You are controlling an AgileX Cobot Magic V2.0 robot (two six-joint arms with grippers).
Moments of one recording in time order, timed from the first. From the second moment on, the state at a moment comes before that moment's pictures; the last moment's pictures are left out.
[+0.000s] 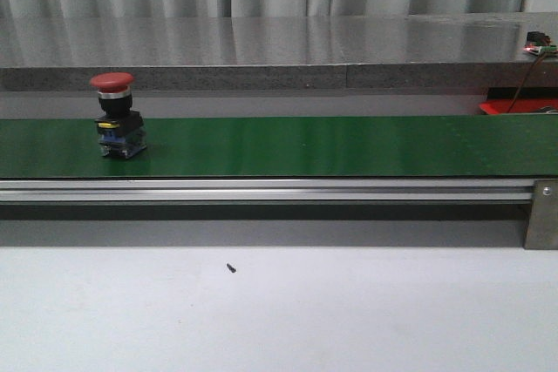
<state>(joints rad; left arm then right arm) 0.28 1.79 -1.38 -0.13 0.73 0.13 -0.06 0.53 -0.41 0.01 0.42 0.01</state>
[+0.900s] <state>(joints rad) 0.23 1.22 -1.05 -0.32 0.79 0.27 -0.06 0.53 -0.41 0.01 0.42 0.01</state>
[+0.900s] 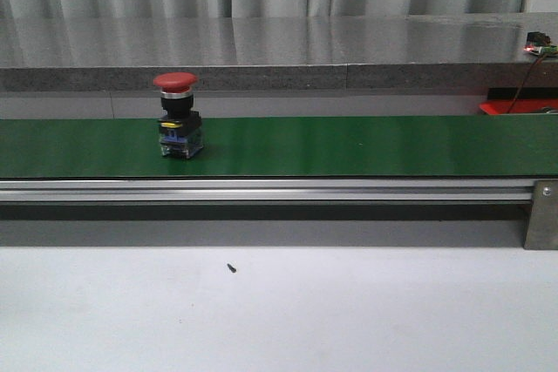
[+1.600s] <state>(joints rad) 0.00 0.85 -0.74 -0.34 0.75 0.28 -0.06 0.53 -0.41 0.01 0.42 0.01</state>
